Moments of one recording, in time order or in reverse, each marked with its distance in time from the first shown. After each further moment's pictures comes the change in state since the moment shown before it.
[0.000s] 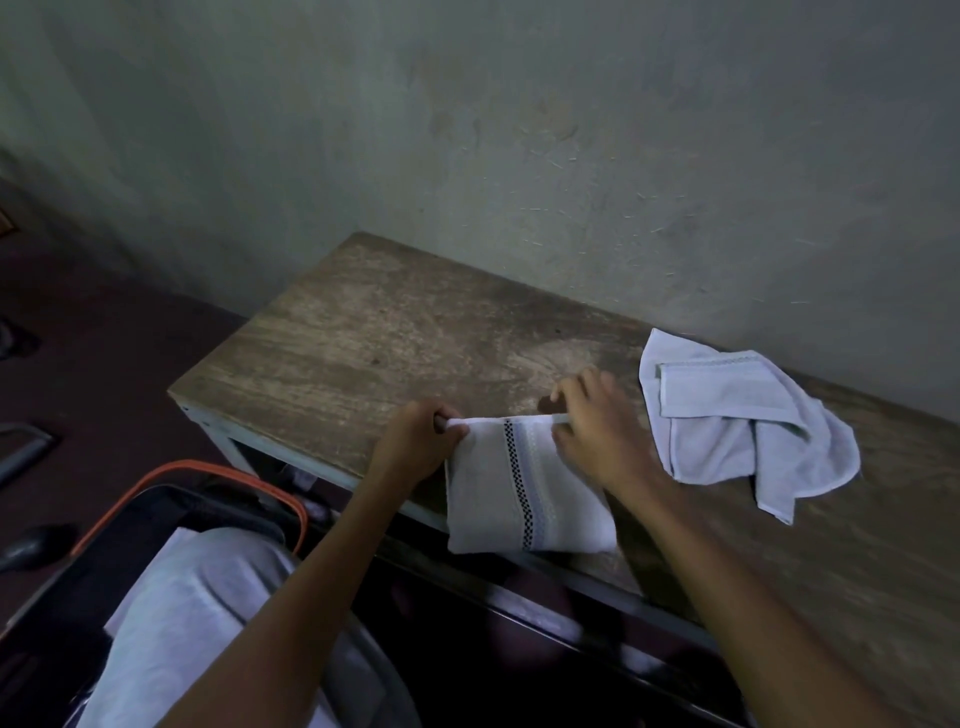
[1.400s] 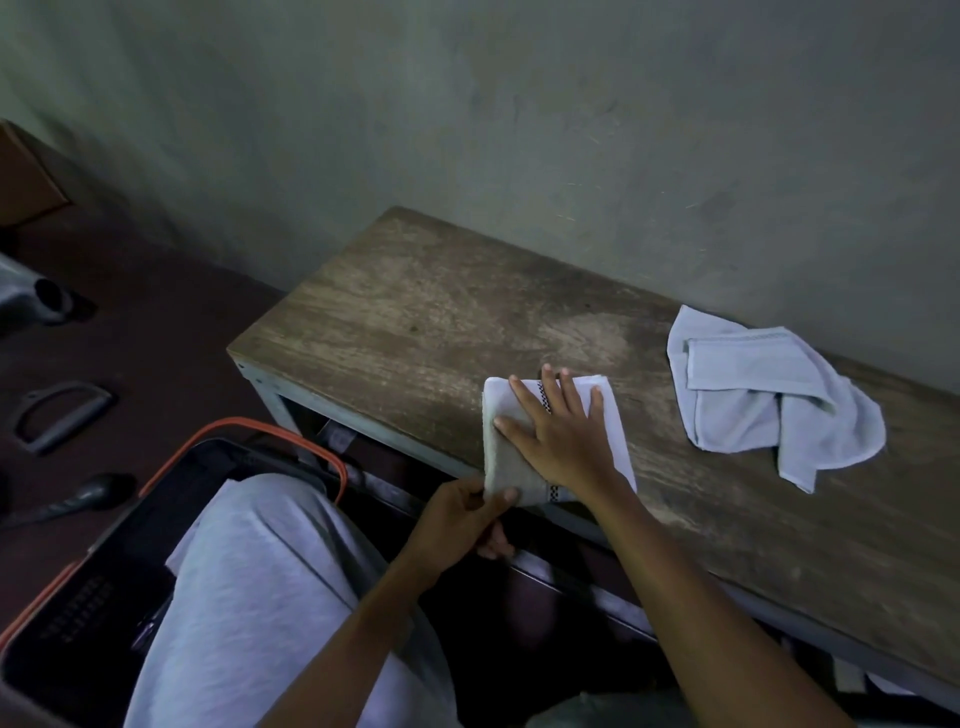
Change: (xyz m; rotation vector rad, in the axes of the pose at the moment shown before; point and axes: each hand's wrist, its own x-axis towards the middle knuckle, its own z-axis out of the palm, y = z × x) left_hand -0.133 0.009 0.009 -0.766 -0.367 -0.325; right_hand -0.030 -0.059 0.047 -0.033 -0.233 0.087
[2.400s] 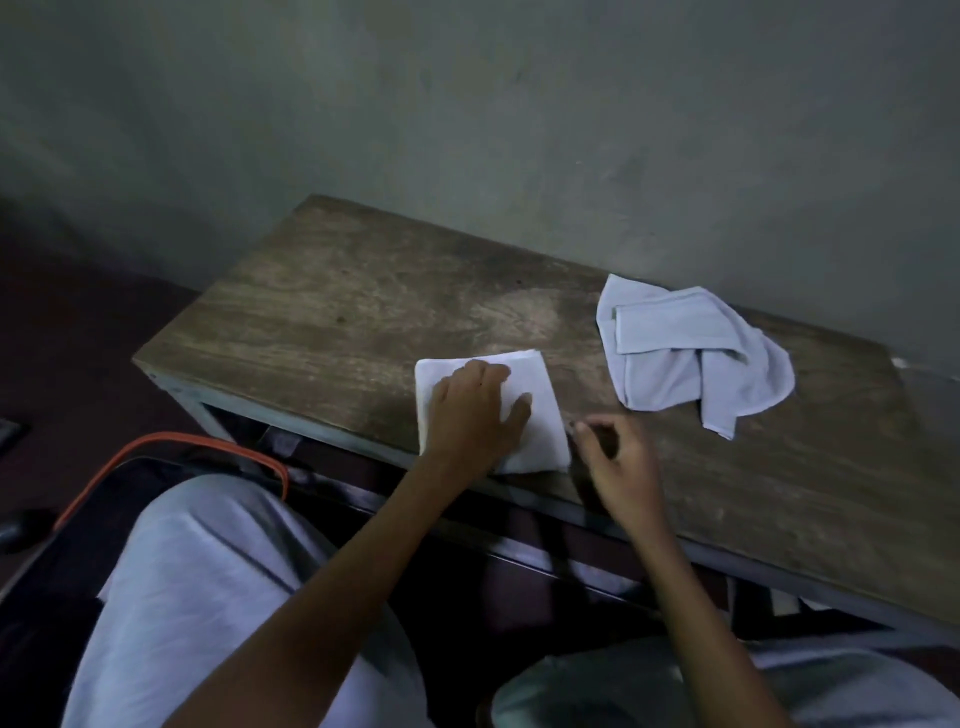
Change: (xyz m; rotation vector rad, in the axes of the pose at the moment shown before) left_hand 0.077 0.048 0.063 1.078 0.336 0.544; right_hand -0.098 0.080 -0.014 0.753 0.457 0.415
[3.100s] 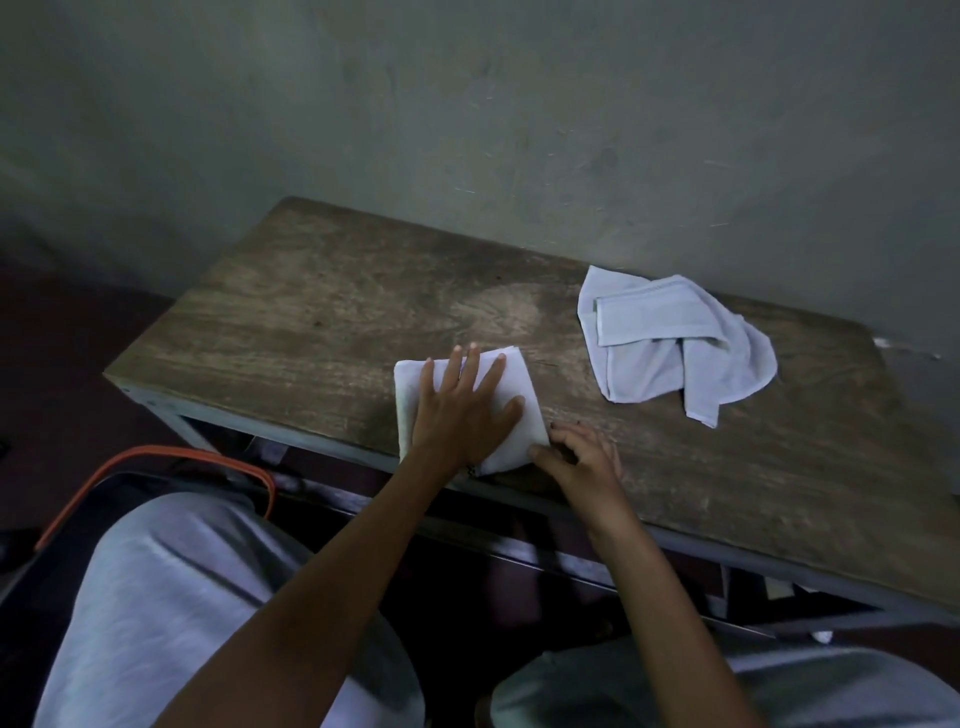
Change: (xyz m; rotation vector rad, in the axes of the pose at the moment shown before) left_hand 0.016 -0.017 0.037 0.324 -0.030 0.151; right_hand -0.009 0.000 0.017 -0.002 -0.171 0.154
